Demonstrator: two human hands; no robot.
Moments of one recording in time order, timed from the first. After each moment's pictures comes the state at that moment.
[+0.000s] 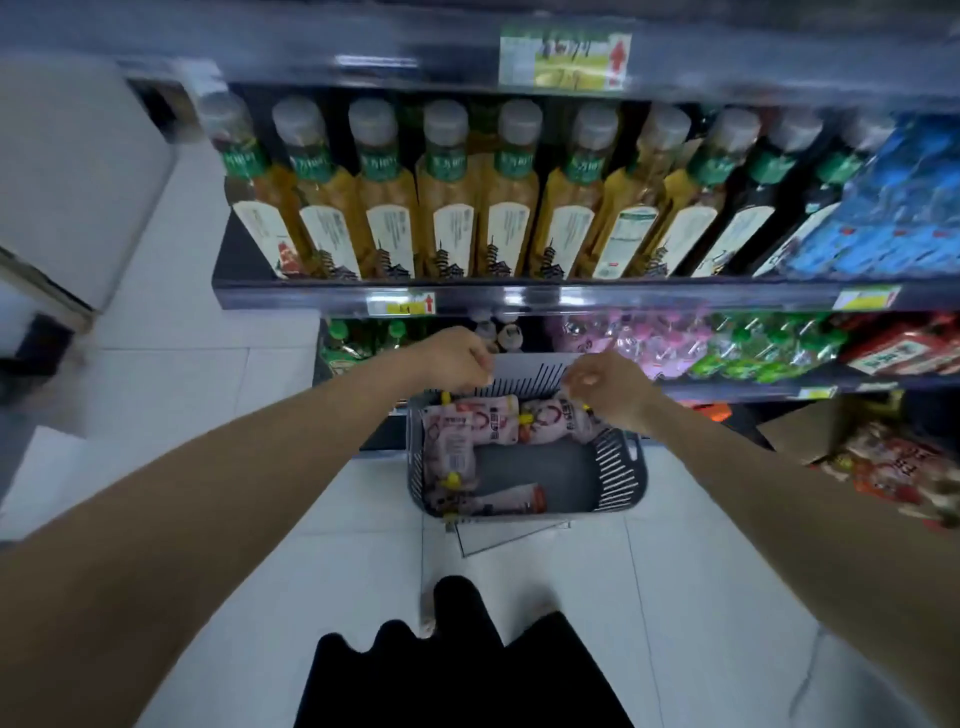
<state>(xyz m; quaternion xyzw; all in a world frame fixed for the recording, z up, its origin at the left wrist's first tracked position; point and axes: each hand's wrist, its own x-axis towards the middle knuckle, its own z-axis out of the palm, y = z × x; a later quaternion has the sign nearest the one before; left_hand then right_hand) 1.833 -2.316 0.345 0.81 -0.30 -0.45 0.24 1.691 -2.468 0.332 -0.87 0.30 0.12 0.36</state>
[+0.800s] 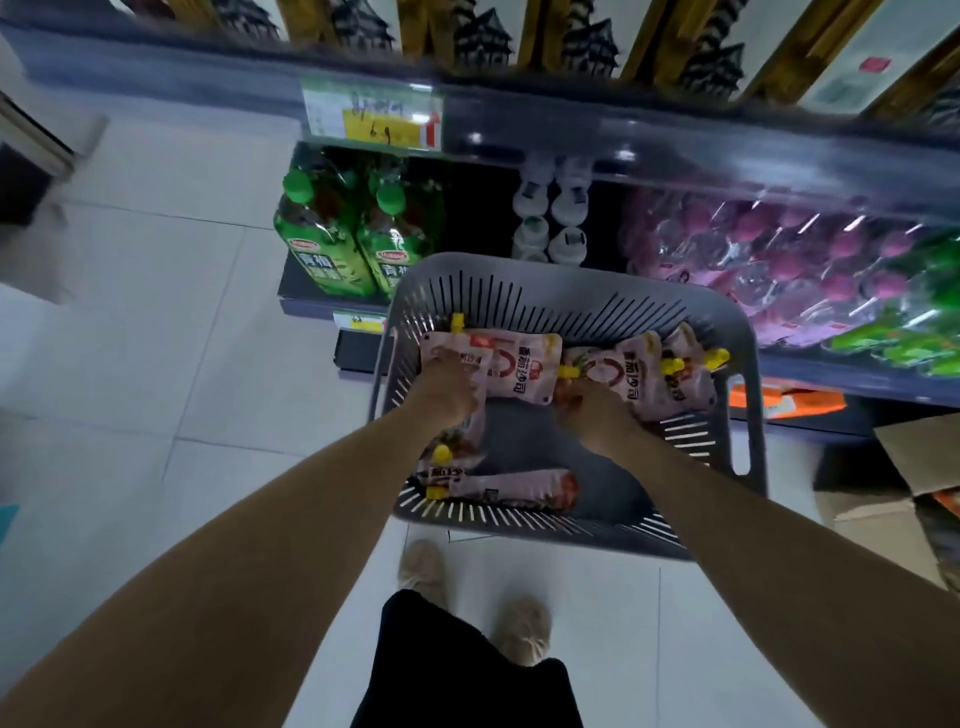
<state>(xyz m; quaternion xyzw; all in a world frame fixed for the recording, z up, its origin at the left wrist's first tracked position) 1.823 -2.329 0.050 0.90 -0.12 -0.40 0.11 1.725 -2.476 0.063 -0.87 0.28 0.27 0.31</state>
